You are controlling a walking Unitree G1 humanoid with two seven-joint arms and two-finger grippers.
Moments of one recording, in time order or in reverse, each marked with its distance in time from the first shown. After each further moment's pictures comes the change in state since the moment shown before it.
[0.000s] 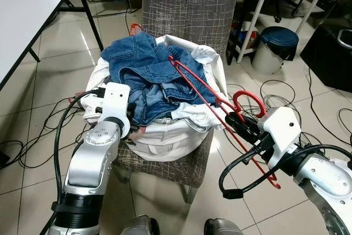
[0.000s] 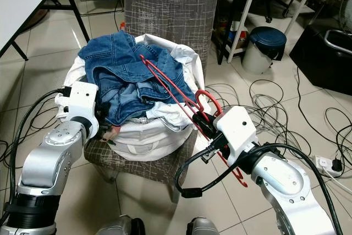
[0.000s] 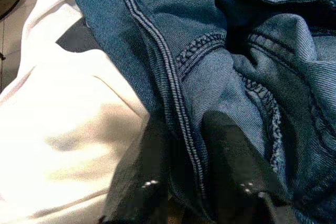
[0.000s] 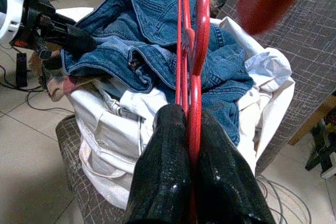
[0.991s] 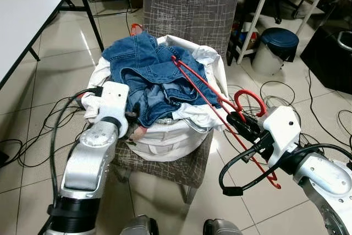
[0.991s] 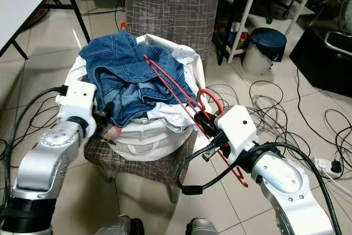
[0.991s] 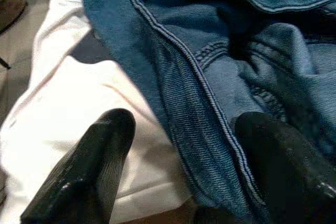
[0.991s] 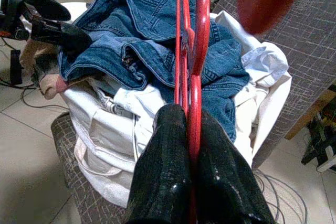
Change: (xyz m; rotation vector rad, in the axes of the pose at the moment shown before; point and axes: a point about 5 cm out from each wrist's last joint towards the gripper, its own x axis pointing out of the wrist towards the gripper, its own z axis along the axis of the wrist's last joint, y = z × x) left arm -0.006 0.001 0.003 0.033 -0.018 -0.008; right arm 0.001 -0.003 -0.004 0.010 0.017 -0.019
